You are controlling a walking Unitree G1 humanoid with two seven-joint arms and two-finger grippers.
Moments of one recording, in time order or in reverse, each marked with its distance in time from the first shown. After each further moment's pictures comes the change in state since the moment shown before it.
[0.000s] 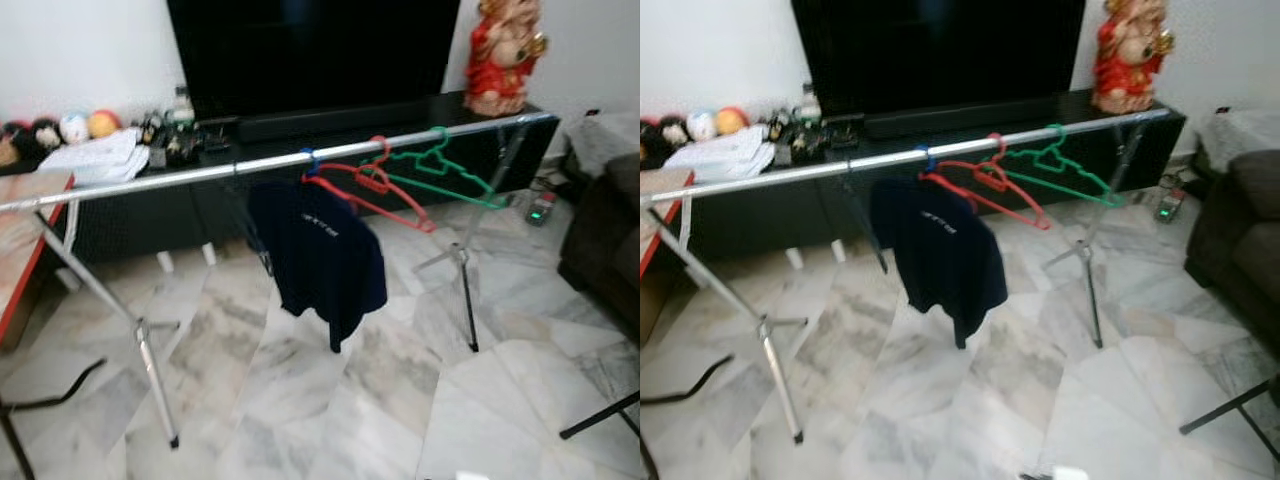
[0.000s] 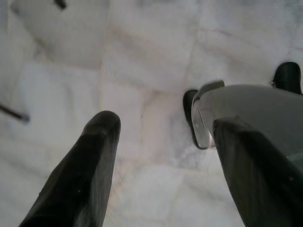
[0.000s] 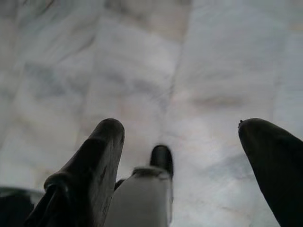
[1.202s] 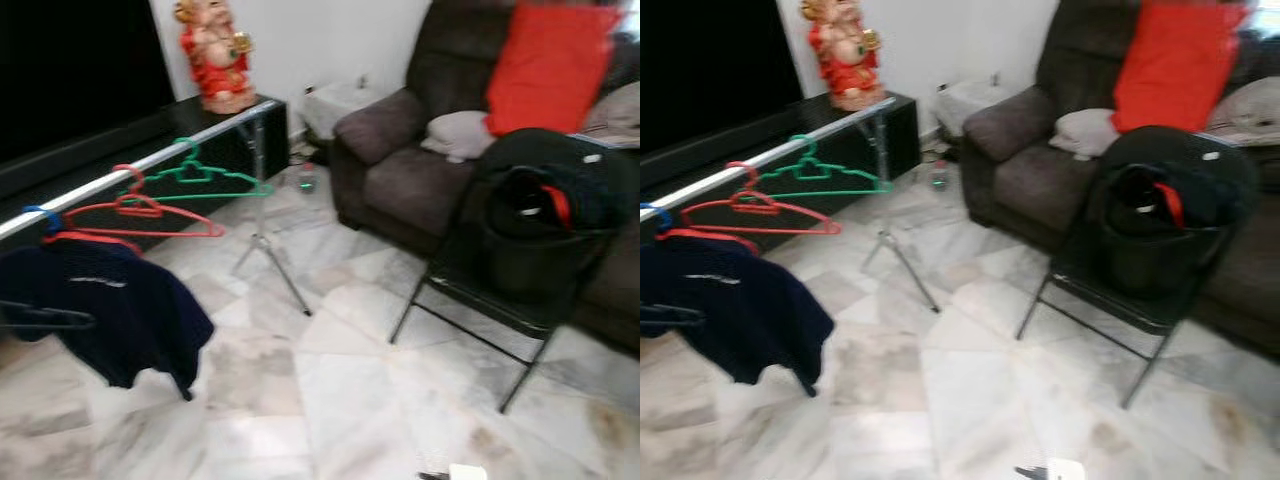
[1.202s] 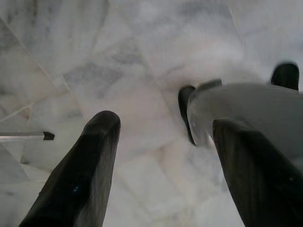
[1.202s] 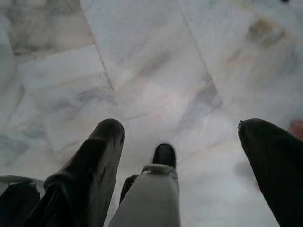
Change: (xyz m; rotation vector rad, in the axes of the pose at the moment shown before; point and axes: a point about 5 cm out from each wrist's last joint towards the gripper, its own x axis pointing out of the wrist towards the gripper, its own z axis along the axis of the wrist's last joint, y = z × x) left arm -0.002 0.004 -0.008 -0.012 -0.008 0.023; right arm 0.001 0.016 0.000 -0.034 0.001 0.047
